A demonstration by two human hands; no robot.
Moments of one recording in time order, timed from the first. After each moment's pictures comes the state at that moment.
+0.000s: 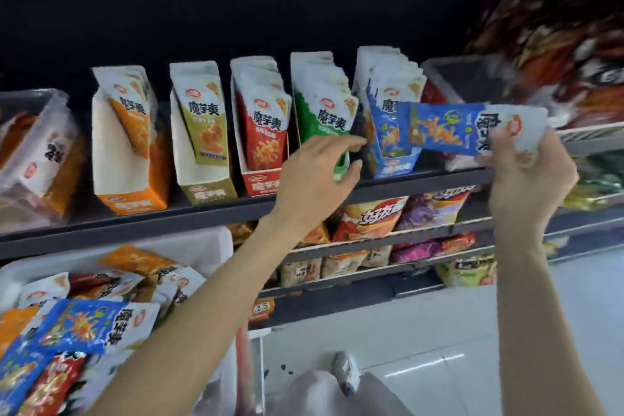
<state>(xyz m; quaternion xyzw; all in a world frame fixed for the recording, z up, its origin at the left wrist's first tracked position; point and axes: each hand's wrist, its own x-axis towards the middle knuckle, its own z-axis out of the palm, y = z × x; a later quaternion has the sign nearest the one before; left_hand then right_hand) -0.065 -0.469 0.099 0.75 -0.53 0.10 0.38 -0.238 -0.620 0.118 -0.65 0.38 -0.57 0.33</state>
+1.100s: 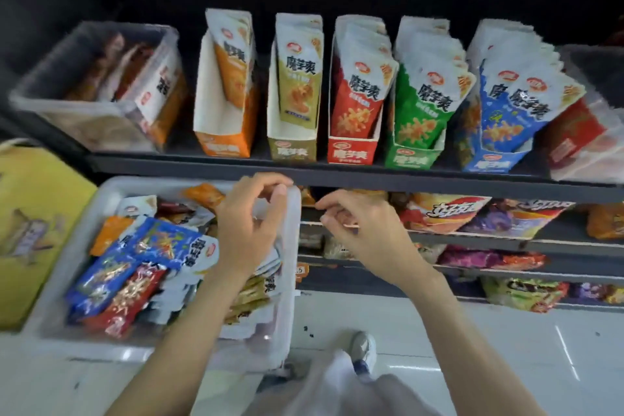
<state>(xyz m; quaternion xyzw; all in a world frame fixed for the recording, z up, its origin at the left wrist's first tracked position) -0.044 -0.300 0.046 0.78 -0.34 0.14 0.50 -0.139 -0.462 0.051 -0.92 0.03 -0.12 0.37</state>
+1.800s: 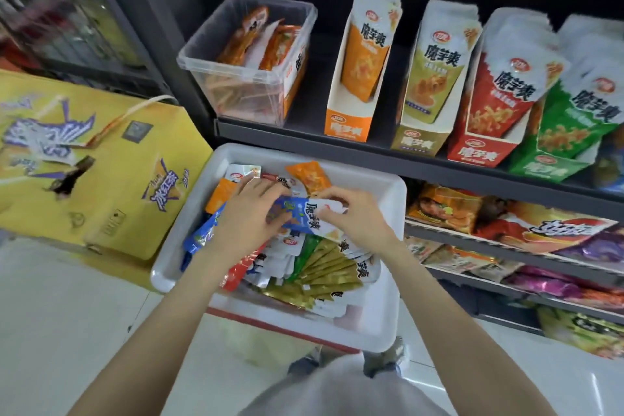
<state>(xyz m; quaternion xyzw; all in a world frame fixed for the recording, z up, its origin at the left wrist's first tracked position) 0.028 -0.124 -0.009 0.91 -0.35 0.05 0.19 -0.036 -0.321 -0.001 -0.86 0.06 0.01 0.50</state>
